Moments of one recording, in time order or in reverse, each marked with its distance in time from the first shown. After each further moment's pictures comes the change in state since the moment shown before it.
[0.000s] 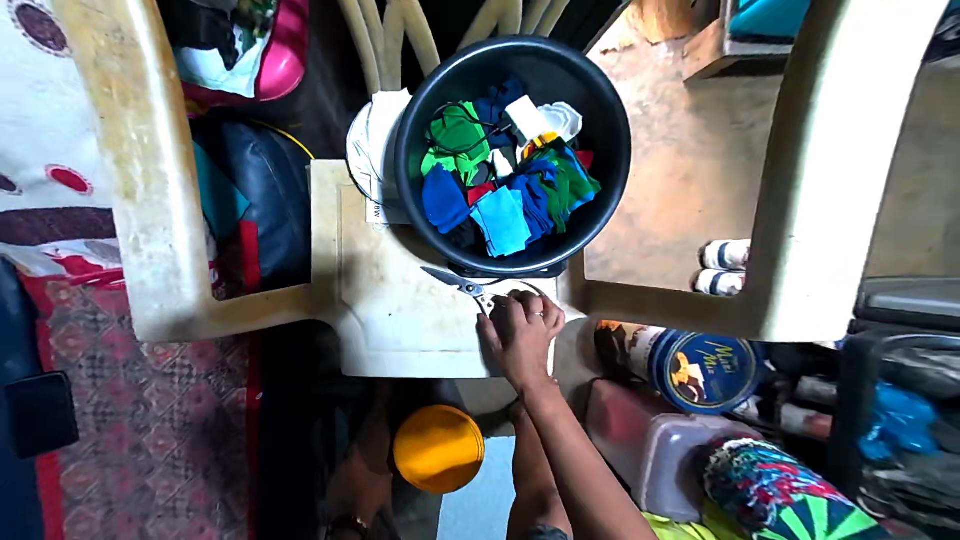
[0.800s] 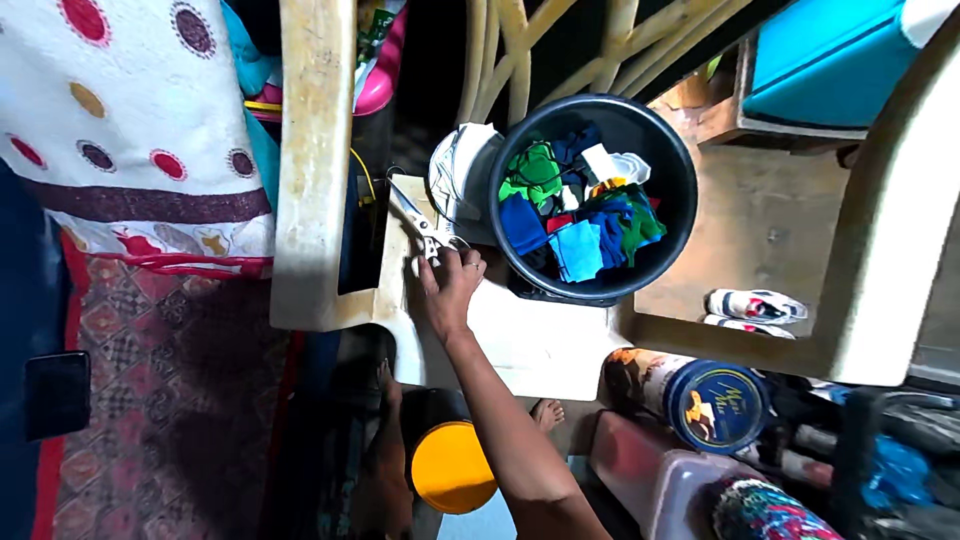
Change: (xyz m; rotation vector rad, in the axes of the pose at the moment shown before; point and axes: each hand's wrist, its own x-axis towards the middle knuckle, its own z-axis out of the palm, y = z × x) left_hand 0.002 -0.028 -0.019 -0.117 0.049 0.177; right_hand 0.088 -0.185 0.088 0.361 0.005 0.173
